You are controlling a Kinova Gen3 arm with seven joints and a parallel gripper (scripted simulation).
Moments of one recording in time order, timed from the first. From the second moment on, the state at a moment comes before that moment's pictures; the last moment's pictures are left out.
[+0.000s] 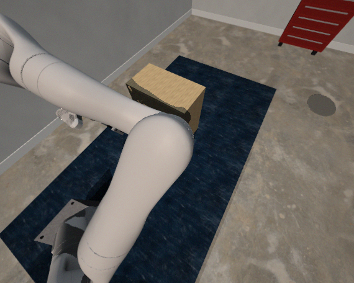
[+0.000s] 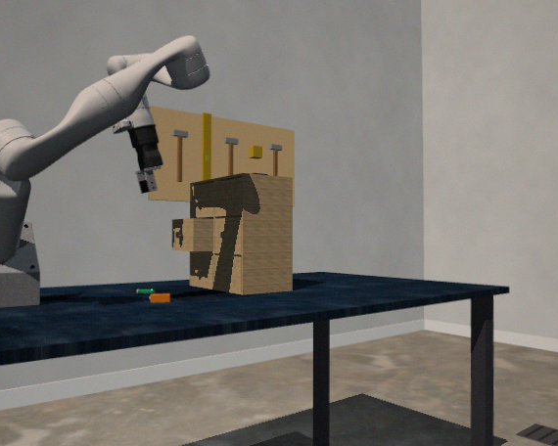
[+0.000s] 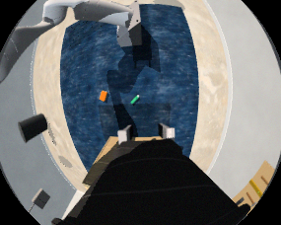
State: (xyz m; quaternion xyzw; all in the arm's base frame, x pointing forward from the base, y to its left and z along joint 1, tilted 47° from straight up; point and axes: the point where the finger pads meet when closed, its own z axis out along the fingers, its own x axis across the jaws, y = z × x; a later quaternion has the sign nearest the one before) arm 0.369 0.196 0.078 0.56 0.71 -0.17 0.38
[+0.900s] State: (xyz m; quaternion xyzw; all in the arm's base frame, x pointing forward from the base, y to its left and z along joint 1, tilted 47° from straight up) arm 0.370 0.202 0.083 0.62 0.68 -0.26 0.29
